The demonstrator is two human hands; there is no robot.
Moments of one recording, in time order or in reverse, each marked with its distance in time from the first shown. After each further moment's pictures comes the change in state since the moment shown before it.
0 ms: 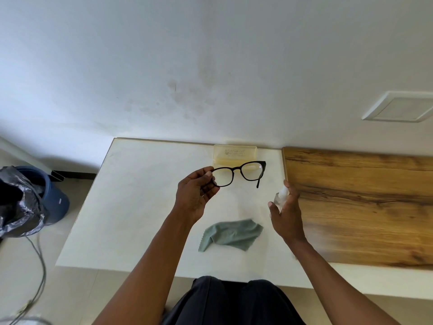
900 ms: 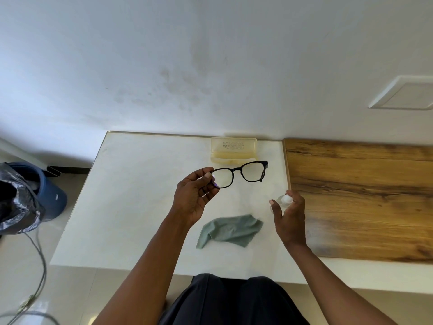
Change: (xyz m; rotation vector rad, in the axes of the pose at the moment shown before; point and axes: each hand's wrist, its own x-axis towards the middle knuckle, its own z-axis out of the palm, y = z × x) left_hand 0.008 -0.018 -0.008 -0.010 -0.038 -0.038; right_hand -0.012 0.032 0.013 -0.072 0.188 -0.072
